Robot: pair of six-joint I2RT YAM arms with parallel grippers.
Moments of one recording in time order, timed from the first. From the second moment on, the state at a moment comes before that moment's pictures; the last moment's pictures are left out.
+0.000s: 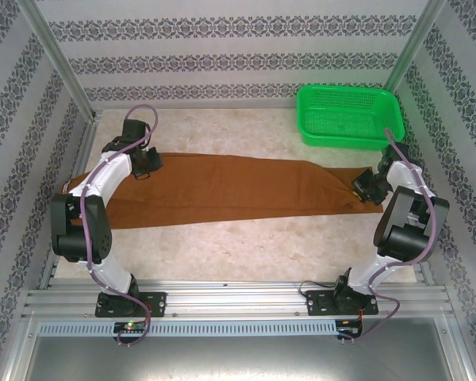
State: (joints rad) left arm -0.01 1.68 1.27 -0.62 0.03 -0.39; right arm -0.42 1.69 1.14 -0.81 -0.27 0.51
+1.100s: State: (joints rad) left arm -0.01 1.64 1.20 -0.62 -0.03 -0.40; right arm -0.44 1.53 1.04 -0.80 -0.13 0.50
